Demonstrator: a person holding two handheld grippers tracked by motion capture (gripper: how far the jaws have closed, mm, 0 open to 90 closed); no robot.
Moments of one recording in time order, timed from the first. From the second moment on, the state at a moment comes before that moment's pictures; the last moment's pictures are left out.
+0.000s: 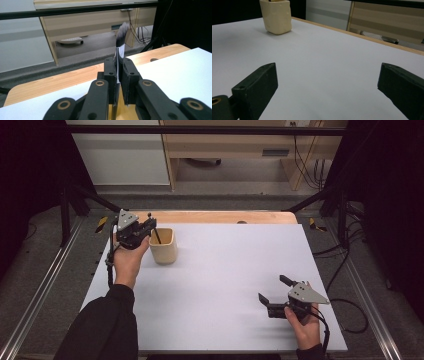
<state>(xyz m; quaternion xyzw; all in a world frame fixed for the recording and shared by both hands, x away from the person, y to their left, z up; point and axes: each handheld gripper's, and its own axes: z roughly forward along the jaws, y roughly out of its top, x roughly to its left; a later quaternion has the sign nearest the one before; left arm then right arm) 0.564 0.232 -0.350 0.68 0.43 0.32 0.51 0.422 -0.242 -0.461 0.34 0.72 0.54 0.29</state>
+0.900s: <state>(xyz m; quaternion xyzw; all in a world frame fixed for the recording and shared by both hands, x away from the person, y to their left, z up) 0.560 0.234 -0.366 0.68 0.43 0.32 0.49 0.423 -0.241 -0.462 0.34 0.72 0.54 0.29</state>
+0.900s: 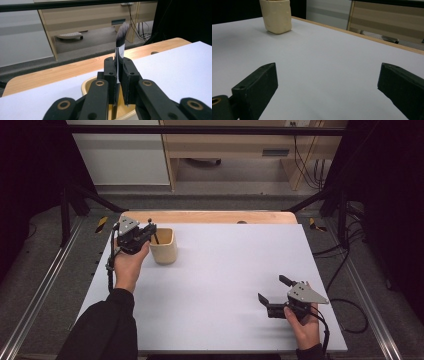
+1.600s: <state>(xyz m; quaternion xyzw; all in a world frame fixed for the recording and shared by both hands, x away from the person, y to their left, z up) 0.556 0.236 -0.366 0.67 0.42 0.36 0.50 0.423 -0.240 -0.462 0.34 0.72 0.54 0.29</state>
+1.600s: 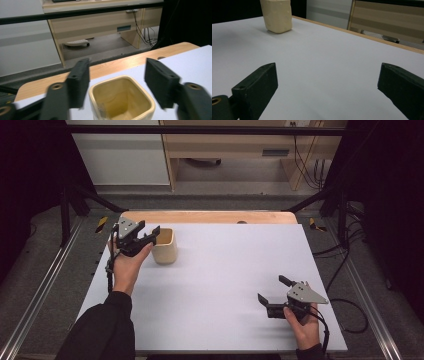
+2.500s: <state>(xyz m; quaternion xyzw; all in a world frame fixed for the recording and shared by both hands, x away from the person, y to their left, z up) 0.549 0.233 -0.360 0.67 0.39 0.33 0.54 0.423 -0.239 -0.463 0.34 0.72 0.54 0.29</state>
